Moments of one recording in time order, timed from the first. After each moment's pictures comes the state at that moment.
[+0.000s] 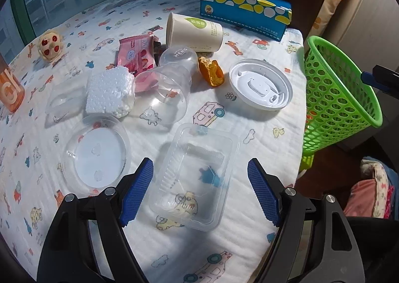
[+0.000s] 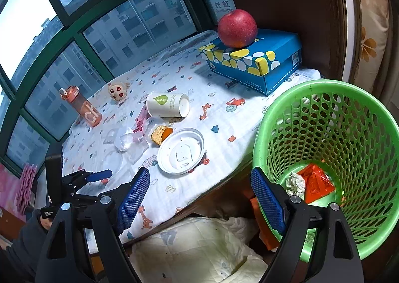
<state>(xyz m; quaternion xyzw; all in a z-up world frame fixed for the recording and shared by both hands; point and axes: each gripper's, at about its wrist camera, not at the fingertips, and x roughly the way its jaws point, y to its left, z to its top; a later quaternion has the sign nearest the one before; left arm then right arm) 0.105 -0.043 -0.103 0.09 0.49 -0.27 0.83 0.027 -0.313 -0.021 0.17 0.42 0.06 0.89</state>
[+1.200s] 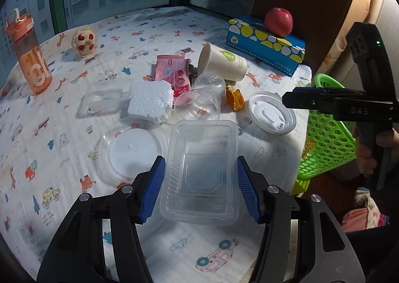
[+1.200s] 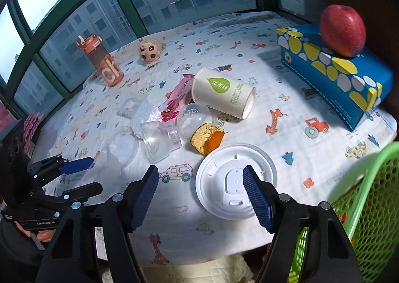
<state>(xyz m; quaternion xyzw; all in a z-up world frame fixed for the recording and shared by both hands) 0.096 0.007 -0.070 0.02 0.45 -0.22 0.86 0.134 -0.219 -0.057 0.05 0.48 0.18 0.86</state>
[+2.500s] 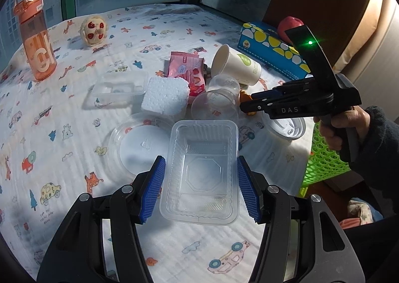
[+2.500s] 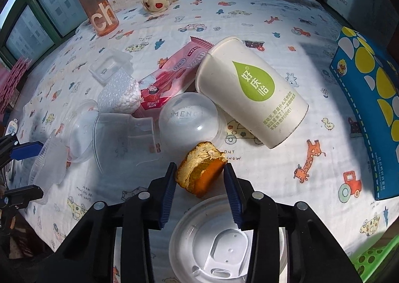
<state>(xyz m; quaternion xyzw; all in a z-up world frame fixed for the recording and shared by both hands) 0.109 0.028 -0.078 -0.02 0.46 -0.22 0.86 0.217 -0.174 -0.114 -0.08 0.55 0.22 0.80</state>
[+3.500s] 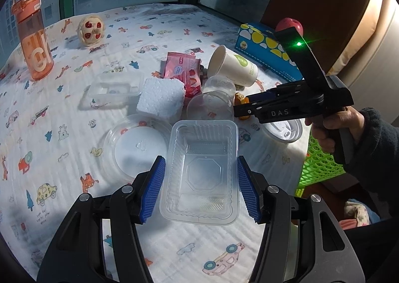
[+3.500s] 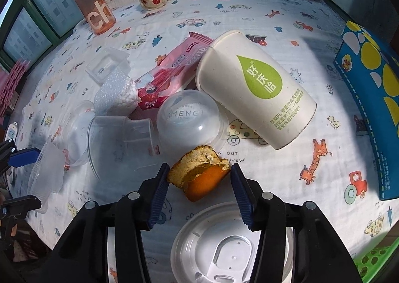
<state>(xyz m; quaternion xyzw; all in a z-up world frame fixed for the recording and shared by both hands) 0.110 0.025 -0.076 -0.03 0.46 -0.23 0.86 0.223 -0.168 -0.122 -0.07 0.57 0.21 0.79</state>
